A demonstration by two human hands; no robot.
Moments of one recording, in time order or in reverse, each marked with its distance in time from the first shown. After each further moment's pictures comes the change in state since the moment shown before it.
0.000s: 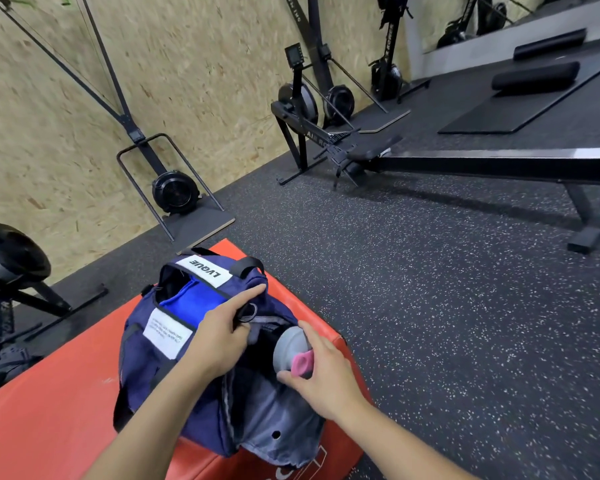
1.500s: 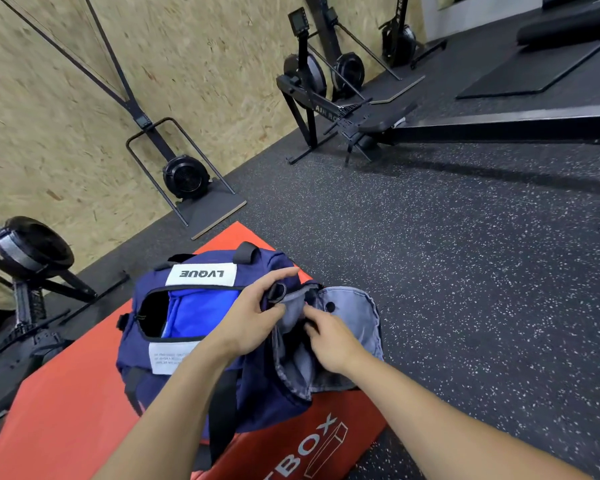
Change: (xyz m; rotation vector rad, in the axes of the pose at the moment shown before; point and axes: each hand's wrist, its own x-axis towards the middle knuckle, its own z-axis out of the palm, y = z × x) left_hand 0.007 0.017 0.006 -0.227 -0.207 0.126; right_hand 0.049 0.003 0.023 0.030 -0.126 -0.075
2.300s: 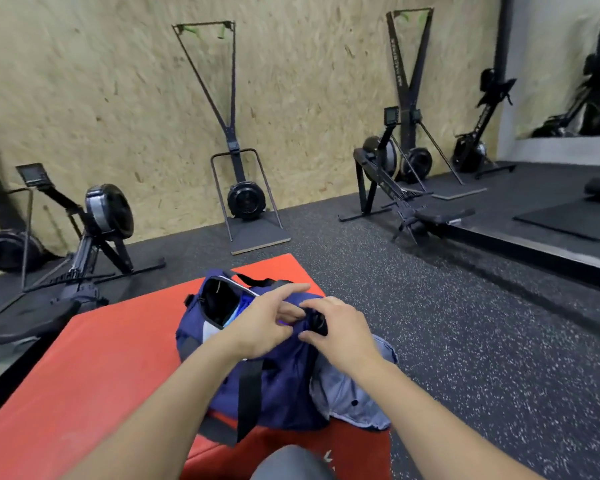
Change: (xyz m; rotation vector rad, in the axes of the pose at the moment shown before) left_hand -0.091 0.023 -0.068 -0.036 0.153 -0.080; right_hand -0.031 -0.151 -0.043 -0.414 0.083 -0.449
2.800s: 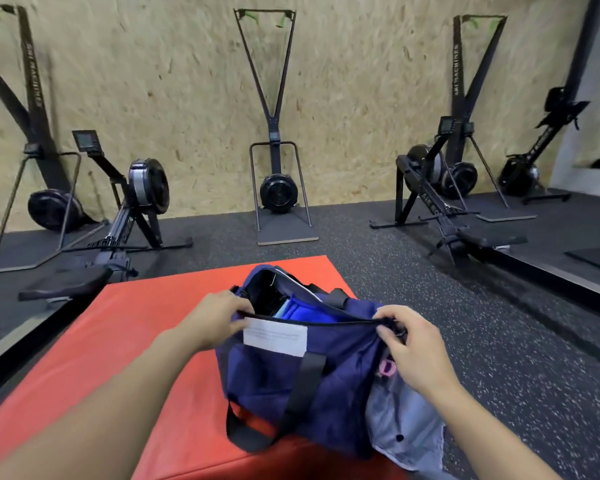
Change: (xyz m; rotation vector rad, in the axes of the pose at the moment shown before) left_hand -0.023 -0.146 -0.111 0.734 0.130 -0.154; right_hand 0.026 0.030 0.014 0.267 0.165 0.063
